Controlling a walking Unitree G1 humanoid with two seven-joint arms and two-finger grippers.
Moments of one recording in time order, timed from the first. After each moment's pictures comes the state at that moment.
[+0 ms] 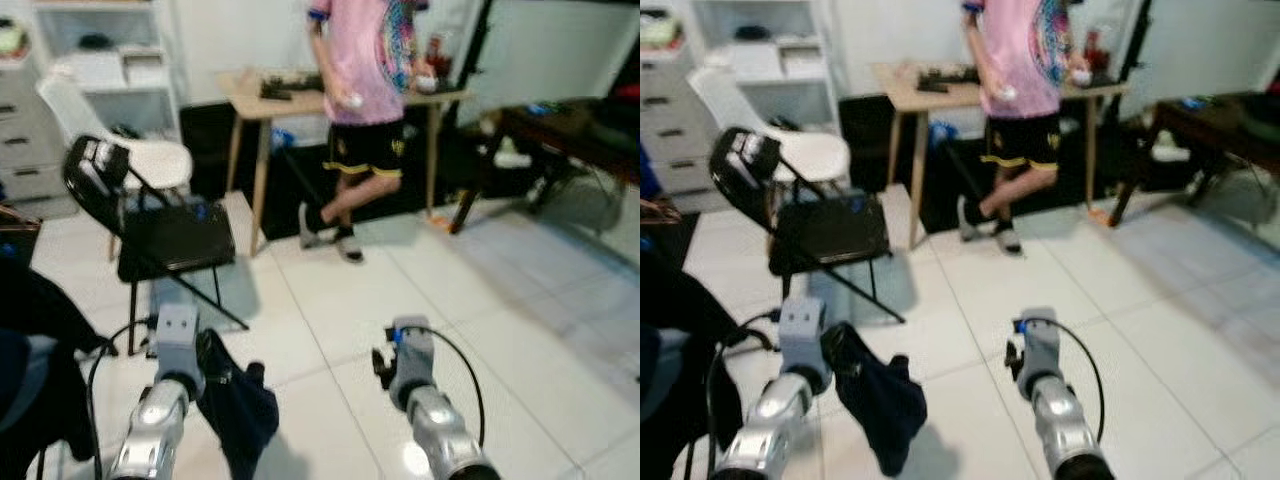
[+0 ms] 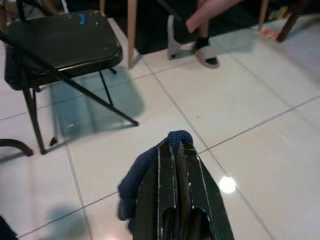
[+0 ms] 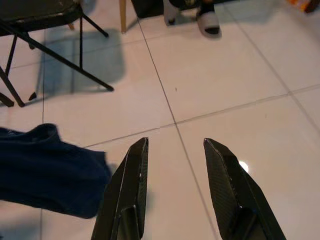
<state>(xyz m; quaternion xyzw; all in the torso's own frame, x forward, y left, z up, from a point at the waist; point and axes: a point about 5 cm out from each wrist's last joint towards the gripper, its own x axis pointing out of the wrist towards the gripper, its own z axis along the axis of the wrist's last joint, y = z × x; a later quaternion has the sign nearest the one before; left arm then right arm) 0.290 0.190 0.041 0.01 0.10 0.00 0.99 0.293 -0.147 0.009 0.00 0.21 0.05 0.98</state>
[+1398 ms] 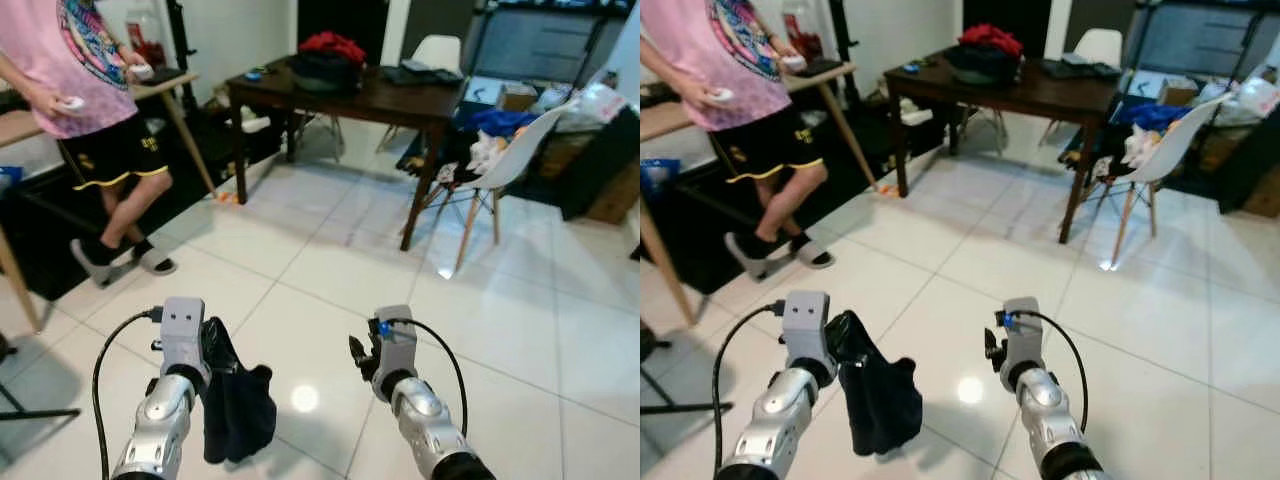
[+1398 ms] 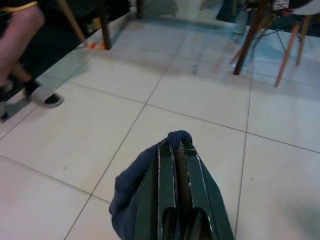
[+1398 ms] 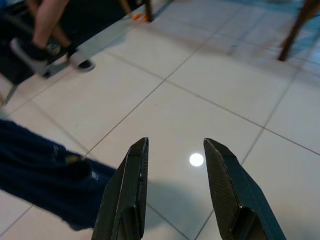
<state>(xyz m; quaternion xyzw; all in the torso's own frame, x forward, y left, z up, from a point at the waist) 0.293 0.180 0.051 0.01 0.07 -0.01 1.00 0.305 -0.130 0.023 0.02 0.16 0.11 0.98</state>
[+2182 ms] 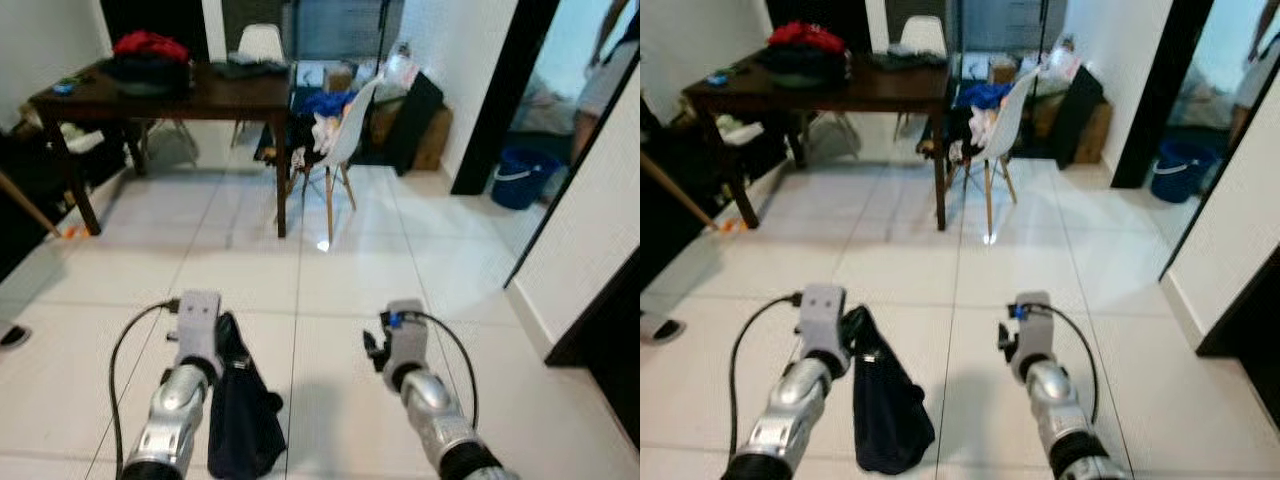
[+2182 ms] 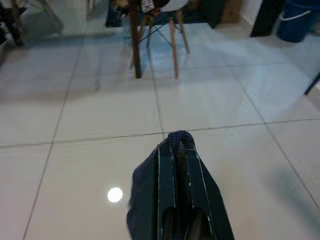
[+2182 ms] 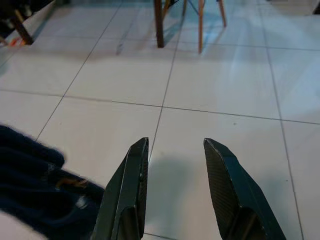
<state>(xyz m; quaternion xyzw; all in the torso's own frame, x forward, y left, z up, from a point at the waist) 0.301 0.166 0.057 0.02 0.06 -0.02 1.00 0.310 -0.136 0.024 0.02 0.17 0.09 0.98</state>
